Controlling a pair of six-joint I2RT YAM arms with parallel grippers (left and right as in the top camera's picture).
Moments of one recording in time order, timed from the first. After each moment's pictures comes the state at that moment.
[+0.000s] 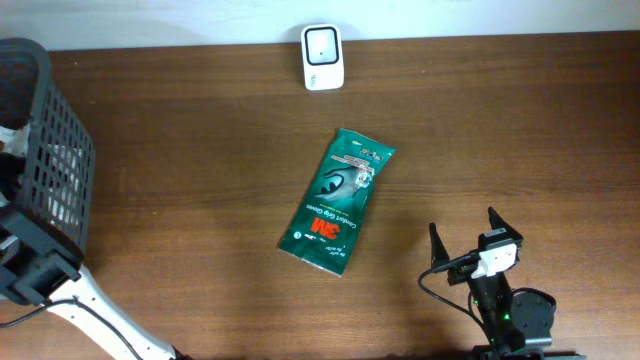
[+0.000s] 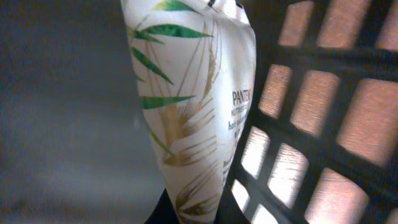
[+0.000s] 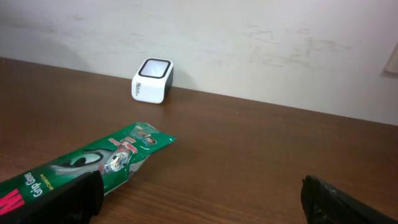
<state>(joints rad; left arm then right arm) 0.73 2.50 2.40 -1.46 0.34 0.41 0.01 0.01 0.01 -0.06 -0.21 -0.09</state>
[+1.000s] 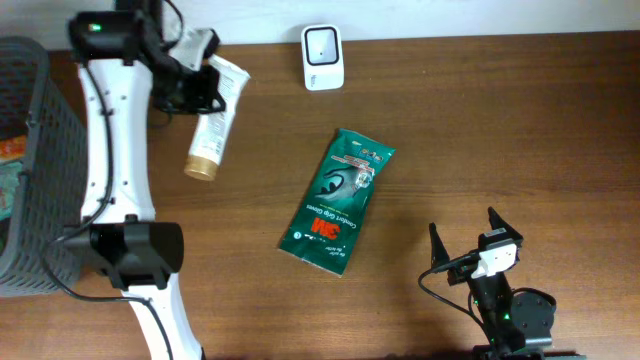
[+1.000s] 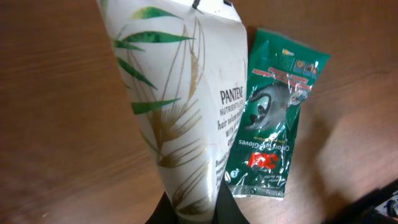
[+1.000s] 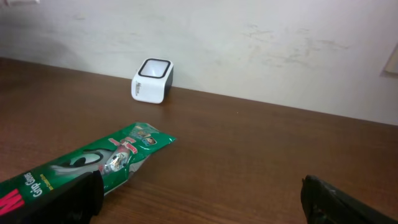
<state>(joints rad) -0.02 2.17 2.47 -1.64 0.38 0.16 0.01 0.01 0.01 -0.06 -0.21 -0.09</state>
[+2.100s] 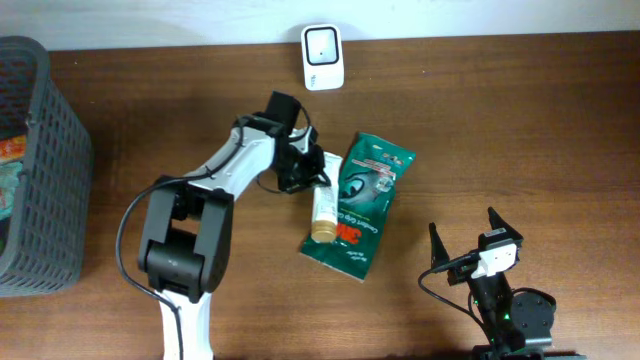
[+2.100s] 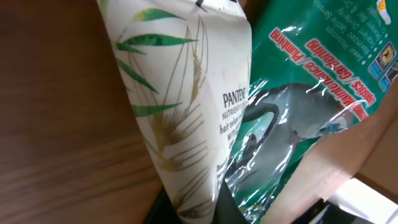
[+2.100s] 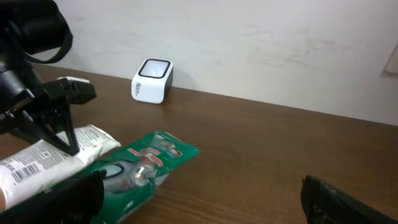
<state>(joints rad) -0.37 2.15 1.54 -0.76 0.58 -0.49 0.01 0.01 0.01 -0.06 -0.21 -0.09</state>
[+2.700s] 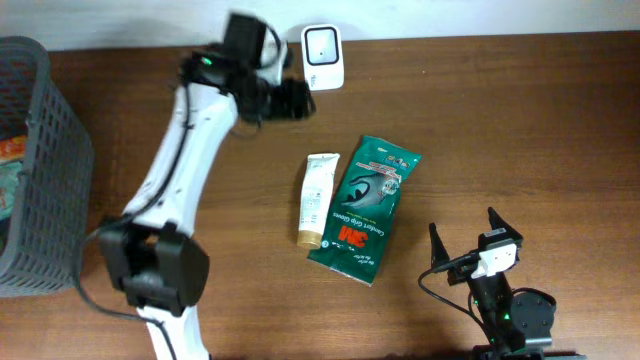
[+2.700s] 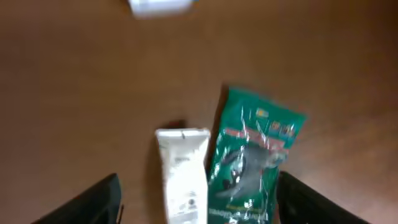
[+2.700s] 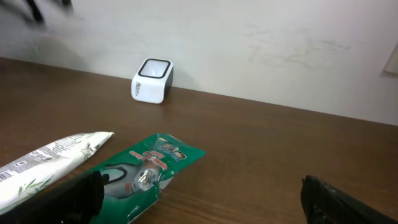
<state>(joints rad) -0.27 2.03 2.07 -1.10 0.32 -0.21 0.01 0.01 0.01 -0.06 -0.21 -0.09</state>
